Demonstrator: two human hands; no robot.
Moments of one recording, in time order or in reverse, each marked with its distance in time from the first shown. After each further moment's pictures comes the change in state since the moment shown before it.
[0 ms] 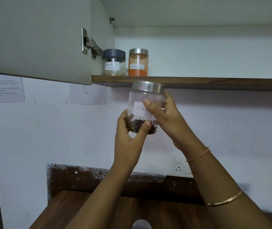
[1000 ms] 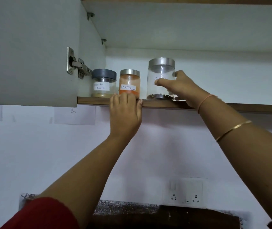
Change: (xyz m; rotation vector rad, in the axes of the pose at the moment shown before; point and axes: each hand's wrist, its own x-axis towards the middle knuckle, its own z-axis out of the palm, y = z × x) left_hand 0.151 -0.001 0.045 0.913 0.254 0.648; right_hand 0.159 -0.045 -0.084 -0.444 0.199 0.070
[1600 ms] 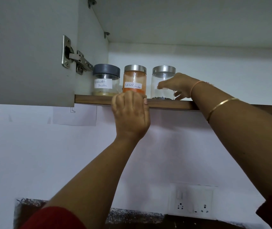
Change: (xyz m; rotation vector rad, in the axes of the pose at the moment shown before) left_hand 0.000 -0.011 0.035 0.001 0.274 0.056; right_hand 0.066 0.009 0.028 -0.225 -0.157 0.182
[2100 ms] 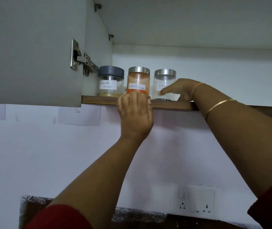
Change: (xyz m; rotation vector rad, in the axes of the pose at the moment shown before) left_hand 0.002 0.004 -0.010 -0.081 -0.103 -0.050; right_hand 0.001 -0.002 0.006 0.043 -0.140 0.093
